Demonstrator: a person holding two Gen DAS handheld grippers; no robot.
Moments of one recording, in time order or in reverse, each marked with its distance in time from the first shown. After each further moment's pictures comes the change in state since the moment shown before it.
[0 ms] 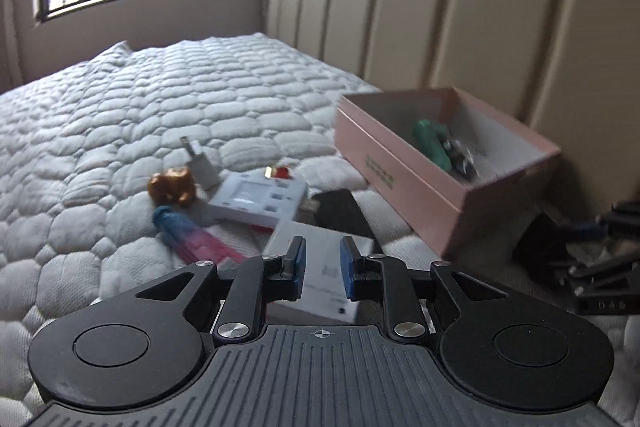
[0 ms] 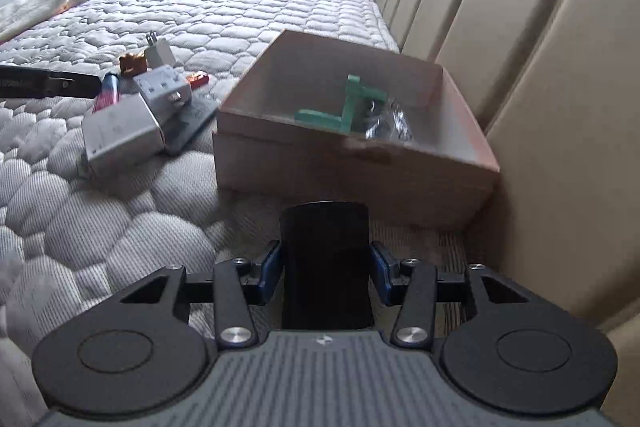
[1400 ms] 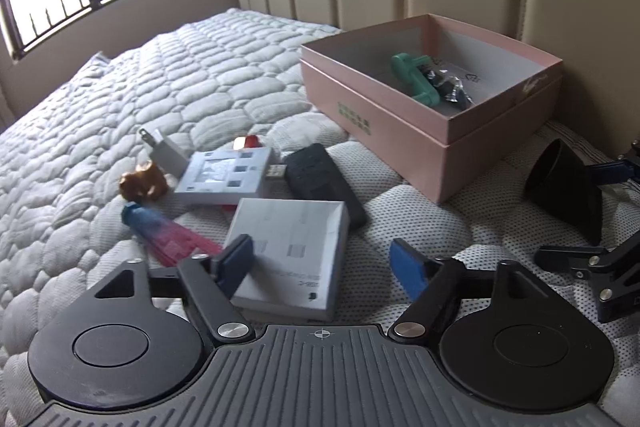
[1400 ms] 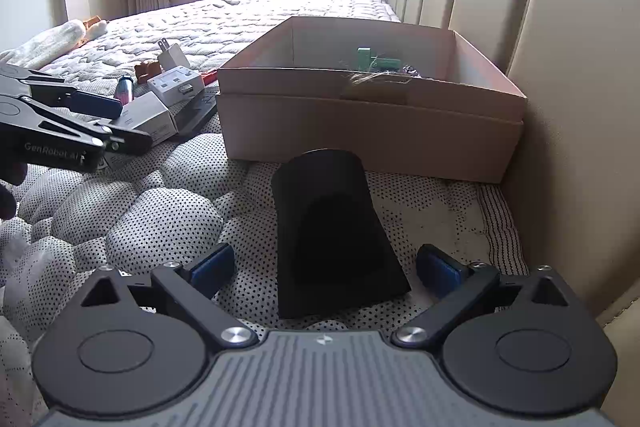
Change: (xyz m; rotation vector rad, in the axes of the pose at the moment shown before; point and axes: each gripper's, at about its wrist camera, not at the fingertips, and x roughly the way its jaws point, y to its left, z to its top) left arm 0.029 -0.029 -0.009 0.169 0.106 0.045; right arm 0.021 -0.007 -0.036 0.092 -0.069 0.116
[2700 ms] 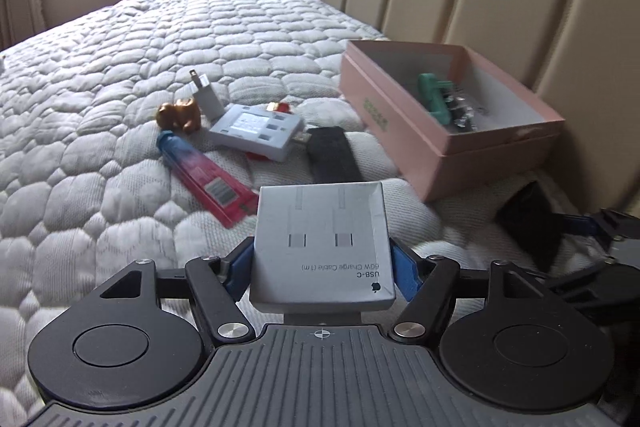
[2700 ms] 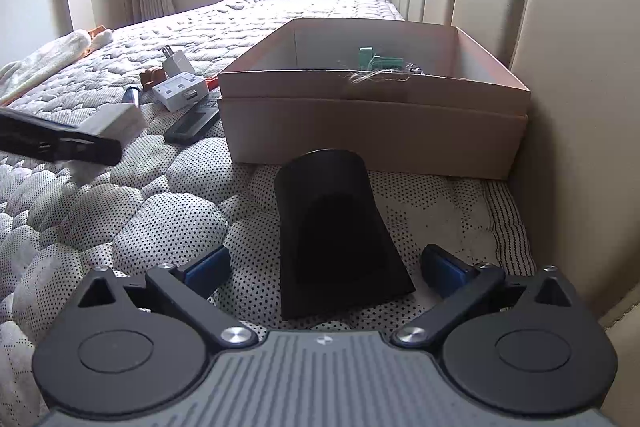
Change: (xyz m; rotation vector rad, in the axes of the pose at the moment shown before) left arm -0.053 0.005 -0.015 -0.298 0.027 -0.012; right arm -0.001 -0.008 0.000 0.023 0.002 0.040
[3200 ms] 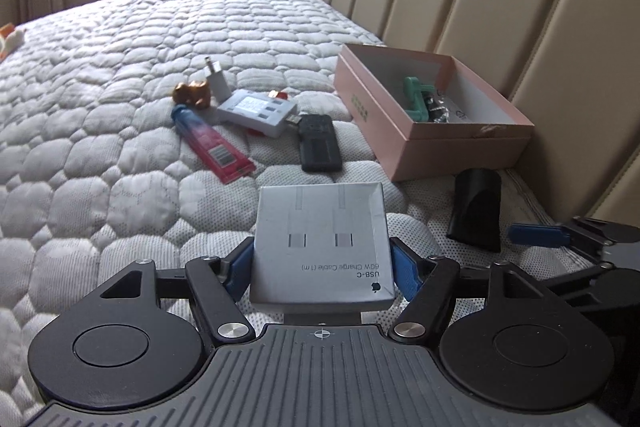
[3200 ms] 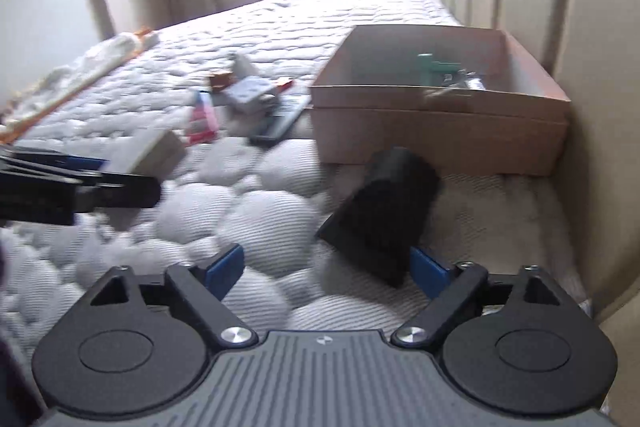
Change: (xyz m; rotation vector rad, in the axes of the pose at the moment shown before) left arm -0.039 -0.010 -0.025 -0.102 -0.010 0.004; right arm -0.040 0.023 0.006 0.010 0.034 0.174
